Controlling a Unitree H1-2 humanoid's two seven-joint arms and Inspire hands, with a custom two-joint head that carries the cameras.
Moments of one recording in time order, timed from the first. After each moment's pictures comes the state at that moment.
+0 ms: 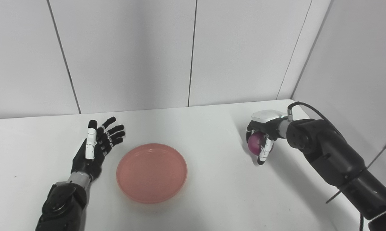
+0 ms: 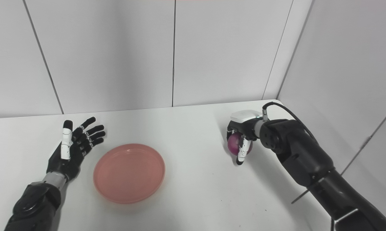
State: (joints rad) left arm -0.53 0.06 0.07 0.64 -0.22 -0.03 -0.26; right arm -0.62 -0.77 0.37 0.06 -0.85 0.24 0.83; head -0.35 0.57
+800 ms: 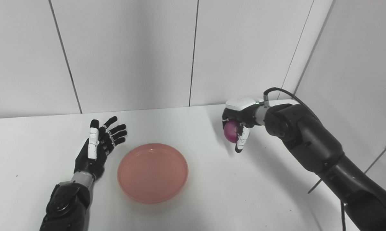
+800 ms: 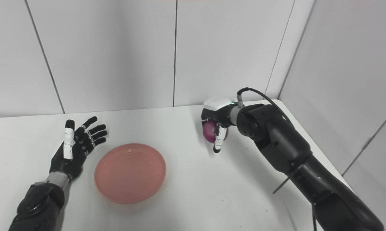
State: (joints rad) left arm -0.53 0.03 0.07 0.63 -0.22 -0.03 -0.23; right arm -0.76 -0.67 0.44 0.02 -0.86 0.18 0.86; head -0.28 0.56
